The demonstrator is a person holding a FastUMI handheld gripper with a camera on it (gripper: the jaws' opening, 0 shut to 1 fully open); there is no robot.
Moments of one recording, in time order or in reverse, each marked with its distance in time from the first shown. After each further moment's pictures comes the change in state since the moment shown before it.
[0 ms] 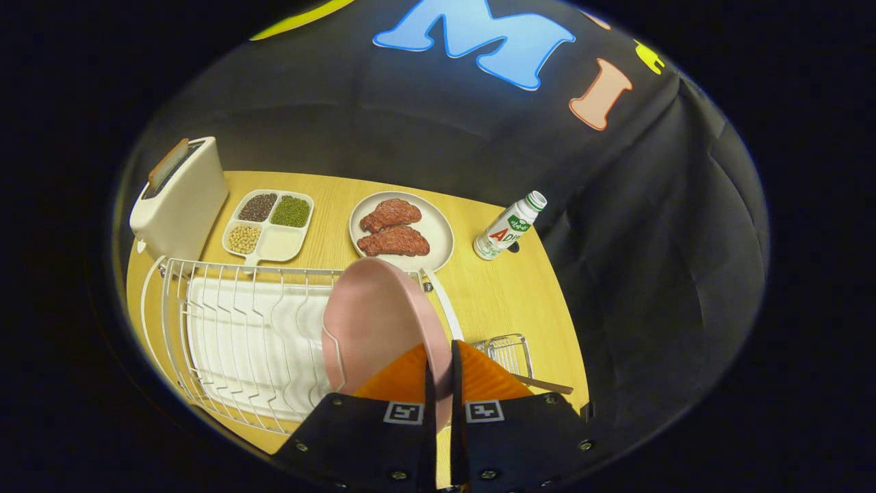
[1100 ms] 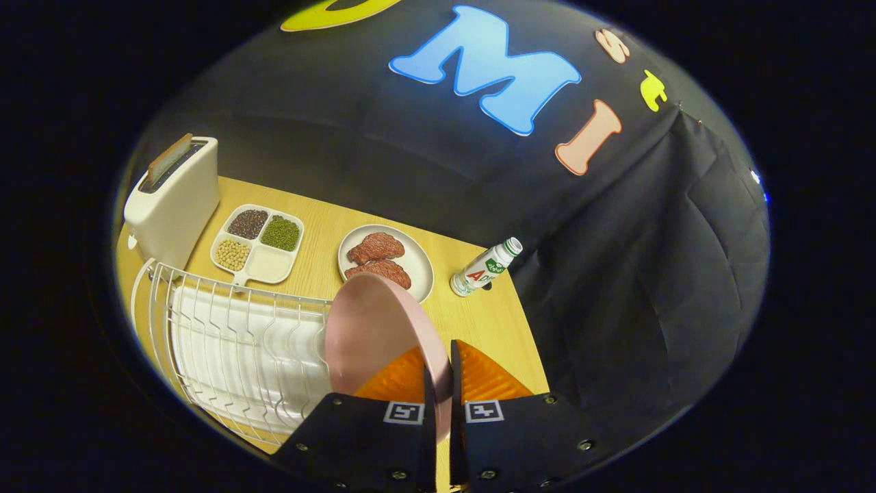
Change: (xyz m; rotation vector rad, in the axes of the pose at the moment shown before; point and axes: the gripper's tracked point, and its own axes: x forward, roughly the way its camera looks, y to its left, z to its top) arm -0.021 -0.005 0.031 -0.065 -0.149 -0.172
